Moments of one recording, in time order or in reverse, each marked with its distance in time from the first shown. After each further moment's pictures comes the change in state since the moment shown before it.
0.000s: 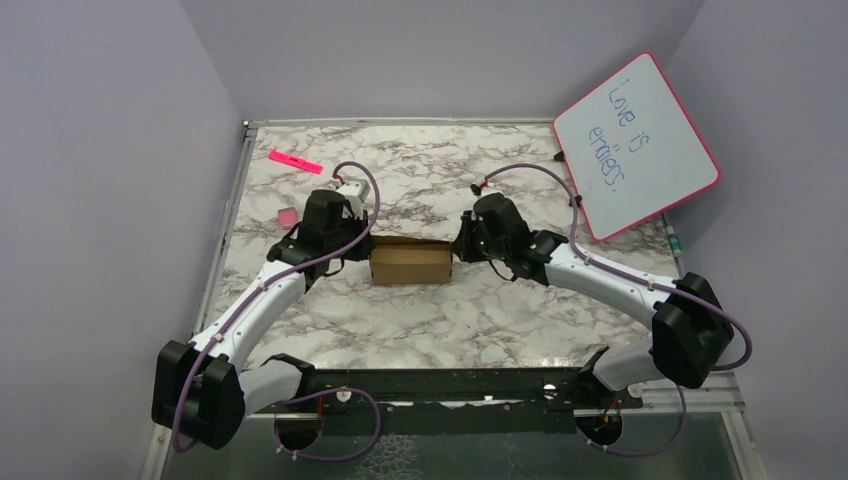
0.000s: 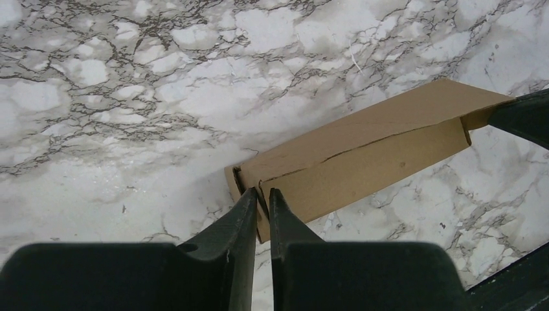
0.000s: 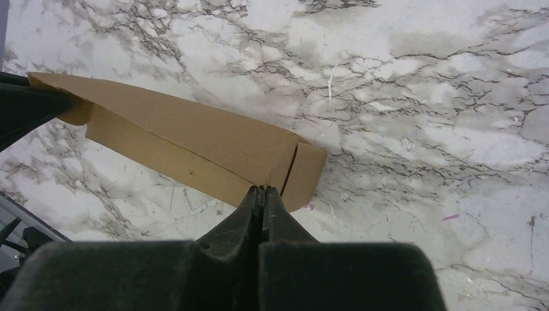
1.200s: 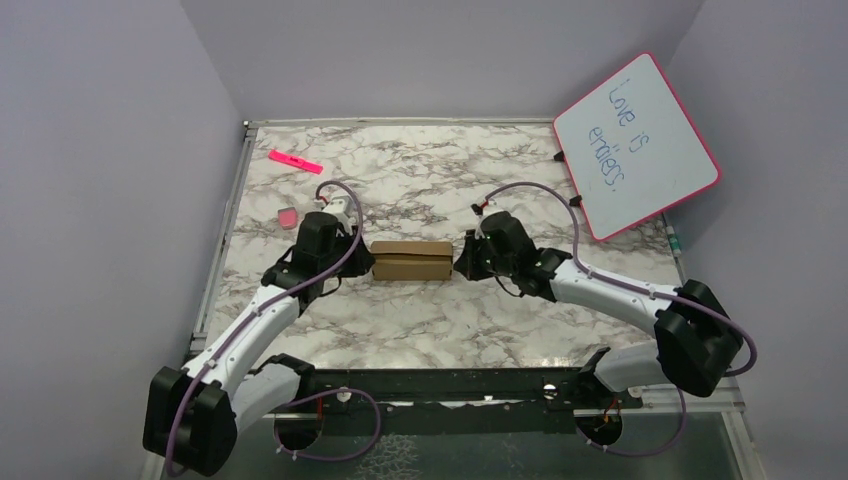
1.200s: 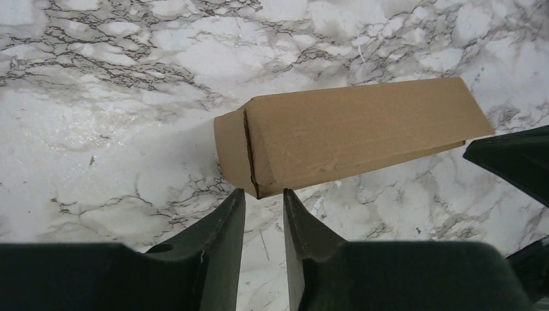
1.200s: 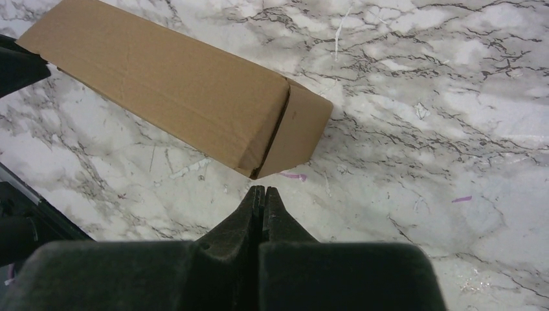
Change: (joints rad) left arm 0.000 -0.104 -0.155 0.053 -0.031 -0.165; right arm 0.002 -0.048 -0.157 0.105 -0.078 -0.057
